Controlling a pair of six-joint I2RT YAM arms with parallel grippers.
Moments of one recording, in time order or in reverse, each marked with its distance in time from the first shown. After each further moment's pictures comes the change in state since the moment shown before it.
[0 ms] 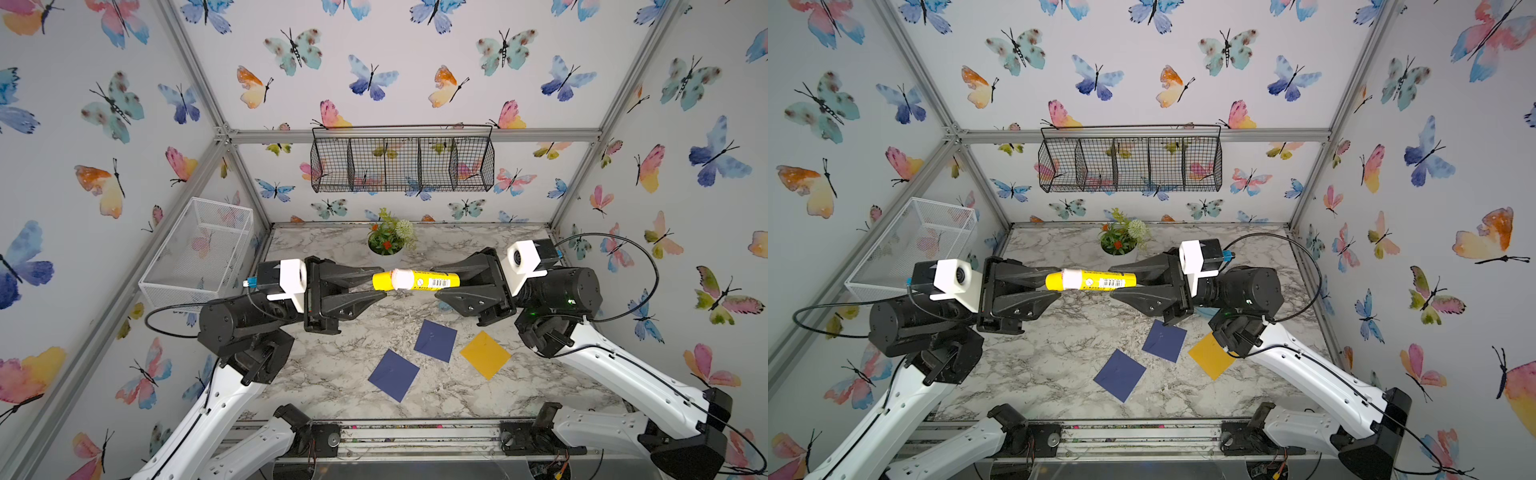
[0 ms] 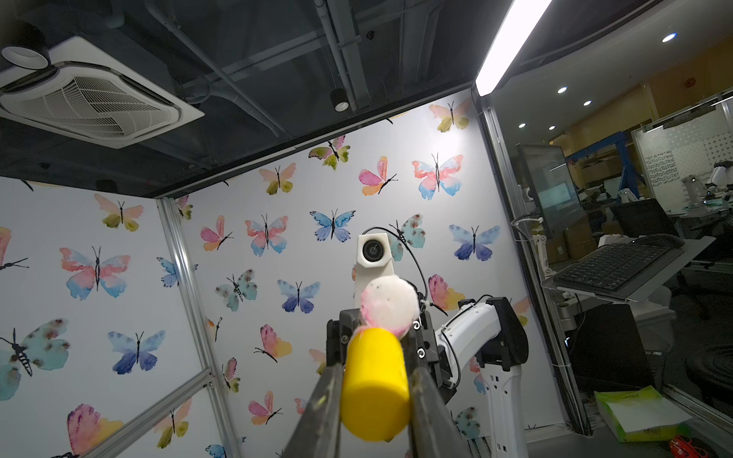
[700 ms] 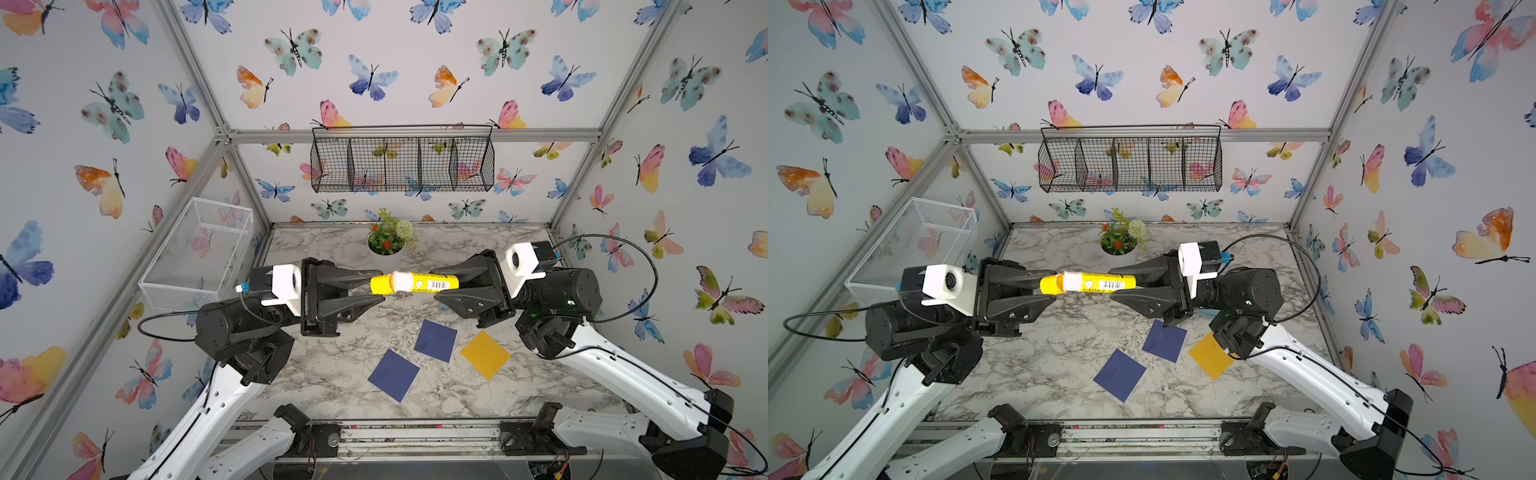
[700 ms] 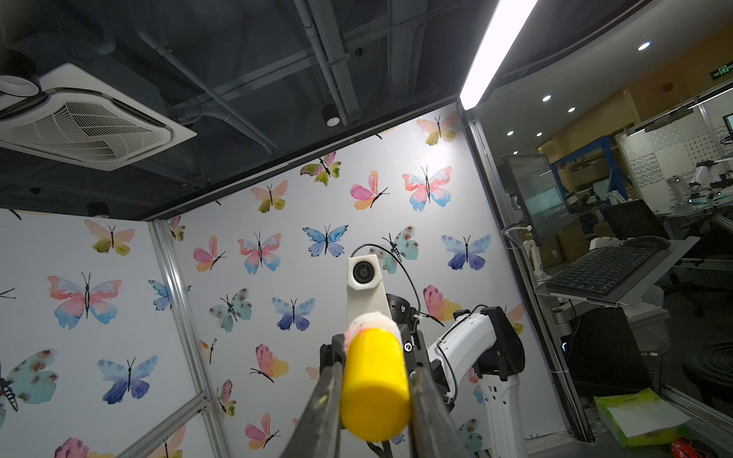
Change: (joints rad) left arm -0.024 0.005 0.008 0.050 0.000 -0.001; right arm 0.000 -0.010 -0.011 -0.029 0.003 -0.019
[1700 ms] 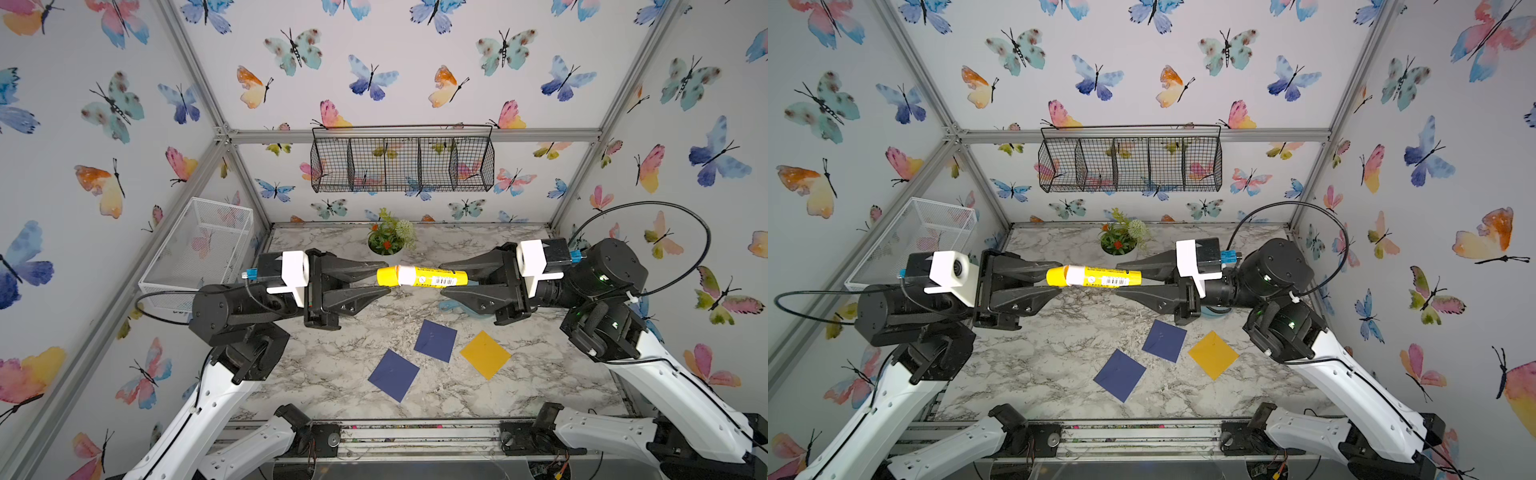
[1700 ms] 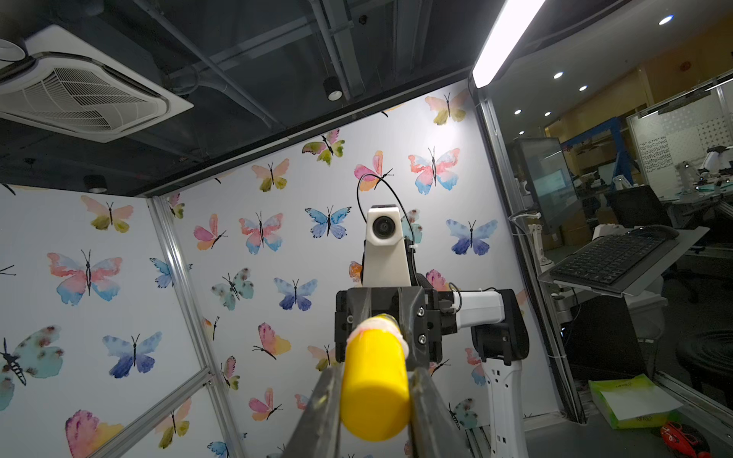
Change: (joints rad) left arm -0.004 0.033 0.134 -0.250 0.023 0.097; right arm 0.002 -0.054 0.314 -0.789 0.064 -0.421
